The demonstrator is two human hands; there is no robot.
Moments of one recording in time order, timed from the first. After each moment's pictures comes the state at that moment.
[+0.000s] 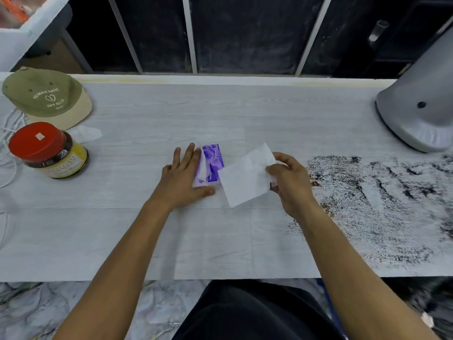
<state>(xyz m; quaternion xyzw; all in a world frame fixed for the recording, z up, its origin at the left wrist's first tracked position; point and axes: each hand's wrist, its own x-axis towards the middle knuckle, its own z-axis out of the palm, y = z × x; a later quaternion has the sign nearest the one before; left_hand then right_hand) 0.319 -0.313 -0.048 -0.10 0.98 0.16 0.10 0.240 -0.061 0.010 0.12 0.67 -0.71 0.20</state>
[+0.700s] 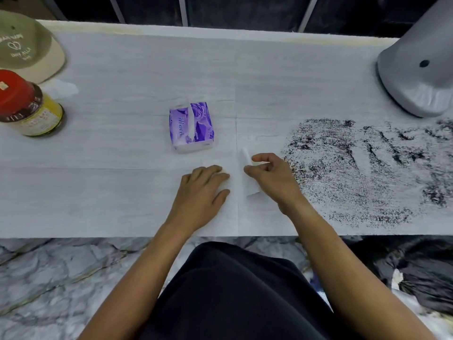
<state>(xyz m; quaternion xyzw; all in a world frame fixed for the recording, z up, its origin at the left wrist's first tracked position) 0.406 -0.194 -0.070 -0.04 0.98 0.20 -0.02 0.296 -0.026 -0.018 0.04 0.80 -0.53 0.27</state>
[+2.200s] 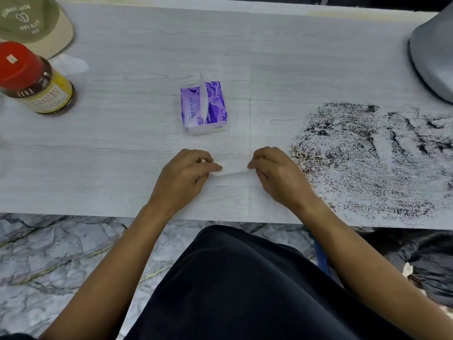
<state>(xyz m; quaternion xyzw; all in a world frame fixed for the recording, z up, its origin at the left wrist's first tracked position) 0.426 -0.245 -0.066 0.02 0.96 0.26 -0.14 0.304 -0.013 -0.058 -0.46 0.86 -0.24 0.00</state>
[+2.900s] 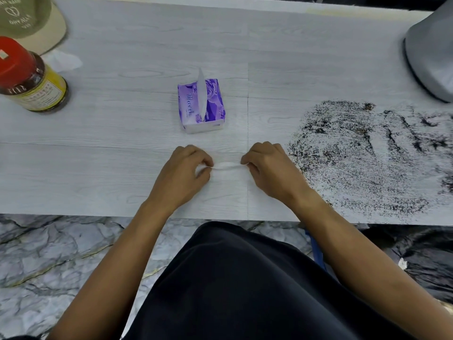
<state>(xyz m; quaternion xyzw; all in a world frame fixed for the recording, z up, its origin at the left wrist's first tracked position) 0.420 -0.240 -0.058 -0.08 0.94 0.32 -0.03 0.302 -0.028 -0.048 -0.45 0.88 -0.16 0.06</state>
